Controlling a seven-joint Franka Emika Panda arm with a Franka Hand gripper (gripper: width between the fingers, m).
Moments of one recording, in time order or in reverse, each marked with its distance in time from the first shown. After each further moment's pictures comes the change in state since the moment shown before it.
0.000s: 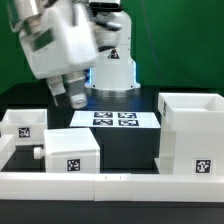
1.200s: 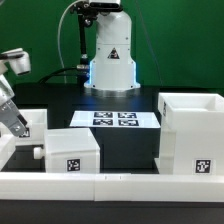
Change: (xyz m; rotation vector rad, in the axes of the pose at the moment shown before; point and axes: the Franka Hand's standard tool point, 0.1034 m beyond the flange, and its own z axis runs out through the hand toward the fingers) arm 0.058 0.057 0.017 0.015 -0.441 0.136
